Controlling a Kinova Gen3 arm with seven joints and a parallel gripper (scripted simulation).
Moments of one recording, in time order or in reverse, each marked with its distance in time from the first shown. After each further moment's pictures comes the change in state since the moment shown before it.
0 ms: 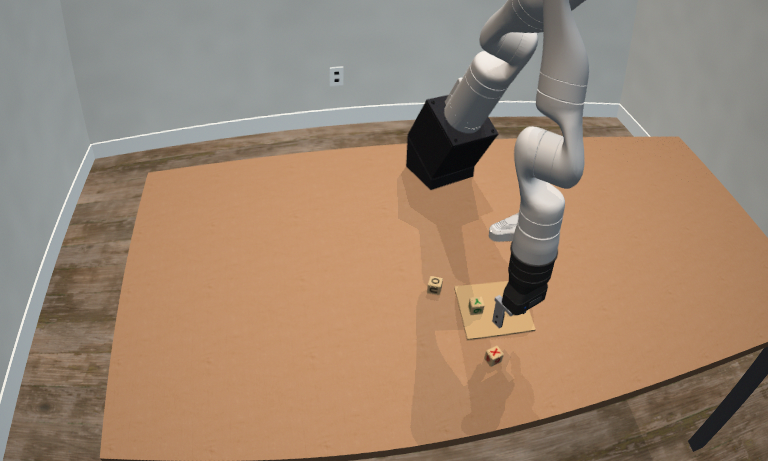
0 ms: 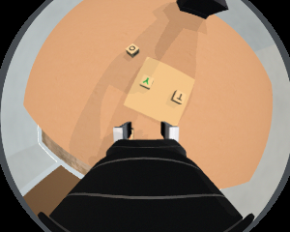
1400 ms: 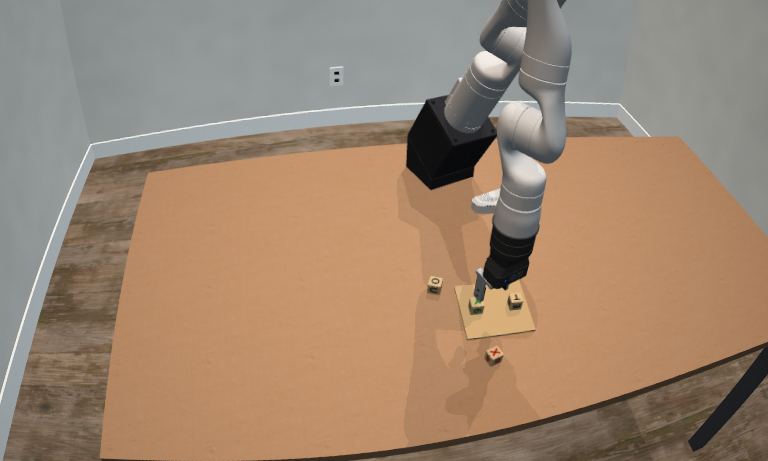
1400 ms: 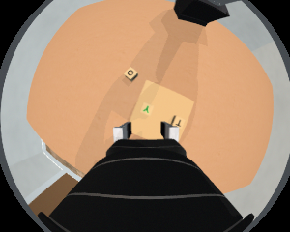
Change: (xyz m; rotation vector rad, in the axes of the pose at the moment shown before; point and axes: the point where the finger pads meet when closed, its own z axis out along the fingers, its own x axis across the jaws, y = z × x) arm 0.001 -0.059 -0.014 0.032 -0.025 0.040
